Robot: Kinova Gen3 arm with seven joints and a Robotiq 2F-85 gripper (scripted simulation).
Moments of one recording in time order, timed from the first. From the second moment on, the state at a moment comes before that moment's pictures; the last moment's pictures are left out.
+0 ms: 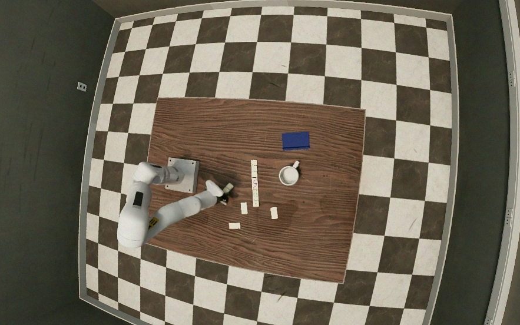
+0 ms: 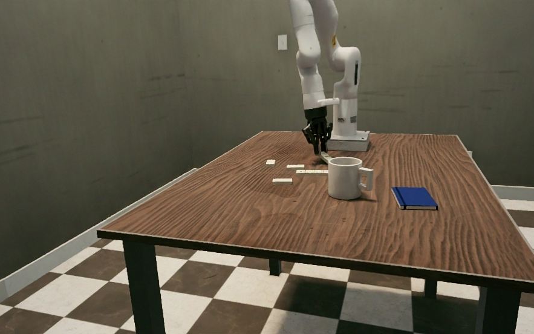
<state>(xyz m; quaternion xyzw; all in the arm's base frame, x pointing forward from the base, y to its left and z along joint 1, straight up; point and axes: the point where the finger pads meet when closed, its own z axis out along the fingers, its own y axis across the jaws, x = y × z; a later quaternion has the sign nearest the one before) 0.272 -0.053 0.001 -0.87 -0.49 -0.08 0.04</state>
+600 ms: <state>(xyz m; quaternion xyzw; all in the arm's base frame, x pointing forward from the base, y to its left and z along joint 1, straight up) 0.269 -0.057 -0.010 -0.87 -0.49 -0.08 0.04</state>
